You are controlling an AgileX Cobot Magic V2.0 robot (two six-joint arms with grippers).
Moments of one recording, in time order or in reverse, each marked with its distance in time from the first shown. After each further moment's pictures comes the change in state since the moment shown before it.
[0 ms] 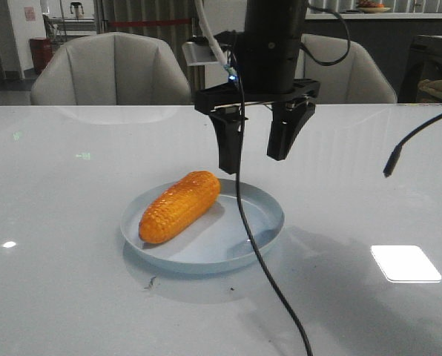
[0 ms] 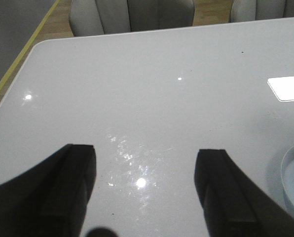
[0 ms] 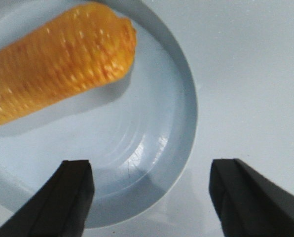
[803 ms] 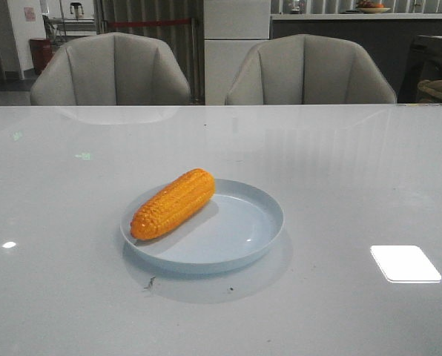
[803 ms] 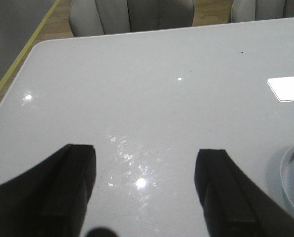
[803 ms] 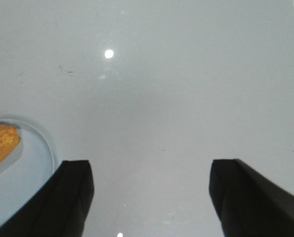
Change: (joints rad) left arm 0.000 0.000 0.000 0.000 0.000 0.000; right arm -0.414 -0.539 0.006 -0.005 0.008 0.035
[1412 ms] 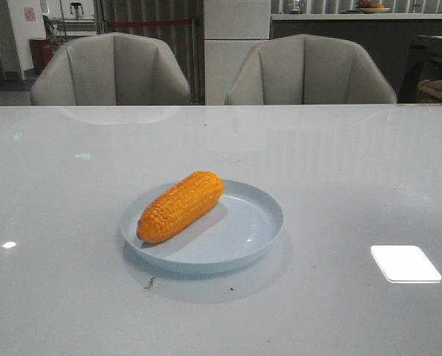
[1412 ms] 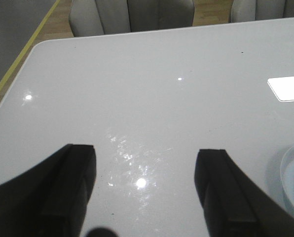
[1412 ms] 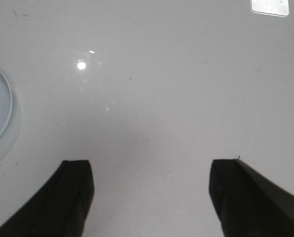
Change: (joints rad) left arm 0.000 0.000 0.000 0.000 0.000 0.000; right arm -0.127 -0.633 0.903 -0.001 -0.341 -0.052
